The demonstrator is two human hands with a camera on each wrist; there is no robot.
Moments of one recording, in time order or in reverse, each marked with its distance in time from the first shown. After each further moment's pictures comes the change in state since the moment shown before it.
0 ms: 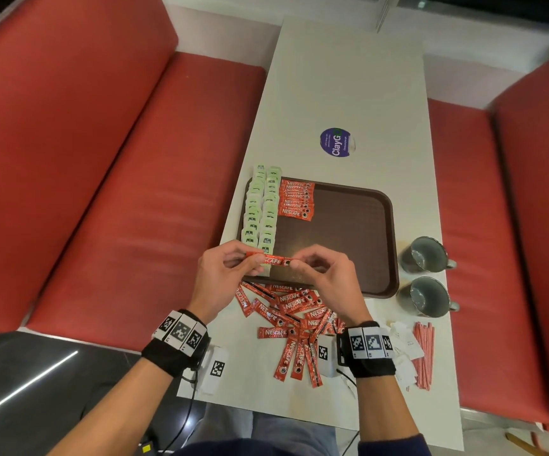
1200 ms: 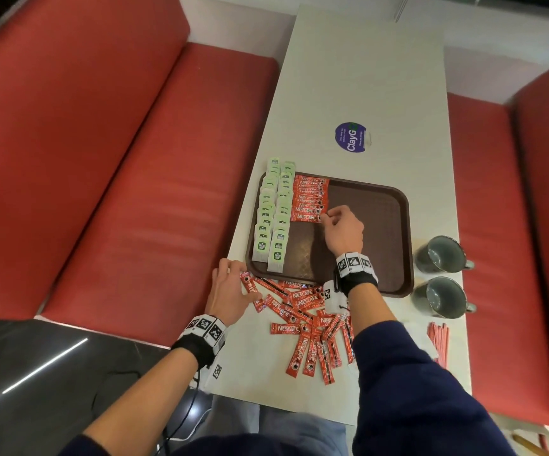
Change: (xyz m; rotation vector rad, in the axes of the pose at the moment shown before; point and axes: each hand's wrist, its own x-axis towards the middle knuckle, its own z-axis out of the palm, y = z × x) left_hand 0.007 -0.121 -0.017 0.774 -0.057 -0.201; right_hand 0.128 0.056 0.011 -0.309 0.371 0.298
